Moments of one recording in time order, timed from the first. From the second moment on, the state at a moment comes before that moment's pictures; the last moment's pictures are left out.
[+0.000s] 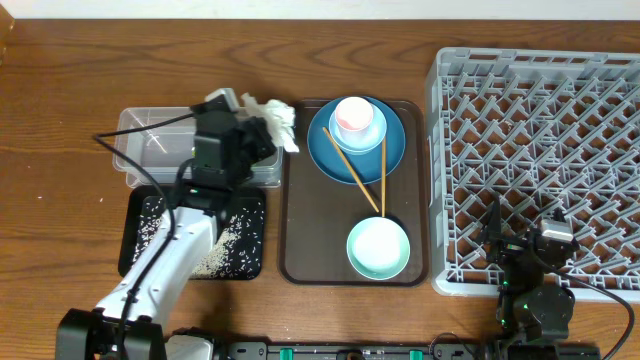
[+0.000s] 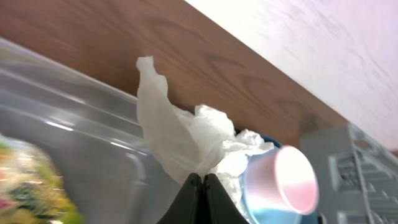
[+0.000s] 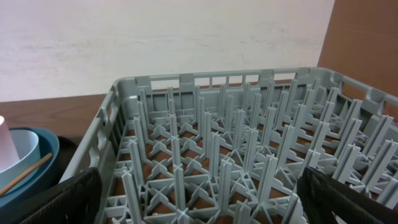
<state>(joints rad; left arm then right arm) -0.18 1.39 0.77 0.08 0.09 -0.70 0.00 0.01 0.01 -0.05 0.20 0.05</state>
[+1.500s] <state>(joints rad) 0.02 1.32 0.77 -0.13 0.09 -0.72 0.00 0.01 0.01 -0.05 0.20 0.05</state>
